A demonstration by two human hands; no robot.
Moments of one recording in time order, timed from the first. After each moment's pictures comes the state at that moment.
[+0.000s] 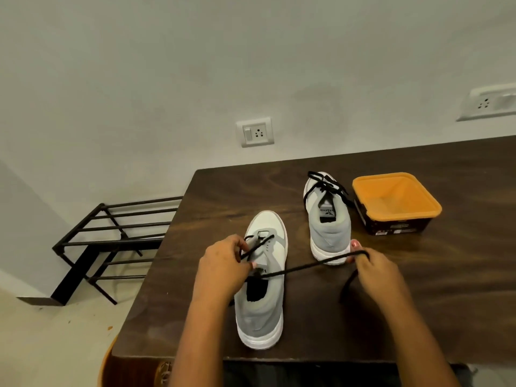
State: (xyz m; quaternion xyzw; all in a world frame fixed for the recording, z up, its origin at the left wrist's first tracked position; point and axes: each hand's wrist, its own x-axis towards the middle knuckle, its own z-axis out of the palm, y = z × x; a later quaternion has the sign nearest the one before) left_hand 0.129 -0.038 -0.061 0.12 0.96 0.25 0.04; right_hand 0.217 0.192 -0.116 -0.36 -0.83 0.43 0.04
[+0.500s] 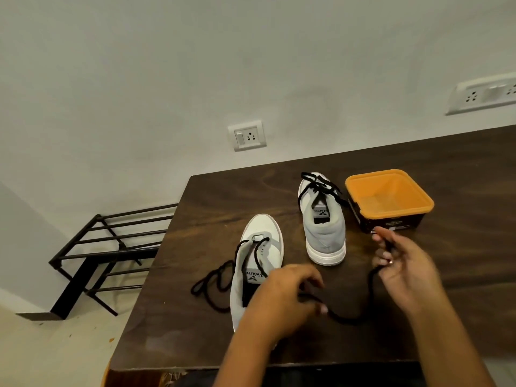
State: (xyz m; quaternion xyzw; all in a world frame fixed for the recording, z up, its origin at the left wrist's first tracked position) left_hand 0.183 0.017 -0.080 0.36 0.86 0.31 0.18; right_hand 0.237 0.221 -0.106 -0.29 -0.31 0.87 0.24
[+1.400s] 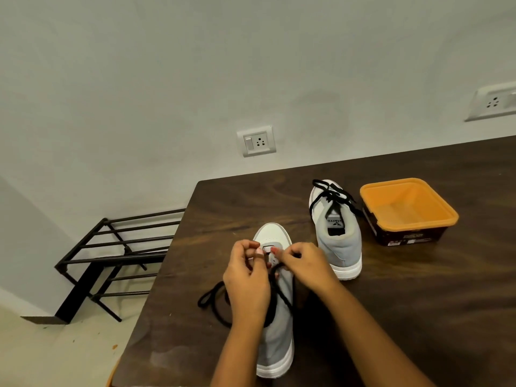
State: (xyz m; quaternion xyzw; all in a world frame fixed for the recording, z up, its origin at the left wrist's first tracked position) left_hand 0.133 0.002 -0.098 0.01 0.79 0.60 -0.09; right_hand 0.128 0.128 -0.130 -0.15 -0.84 0.51 0.07
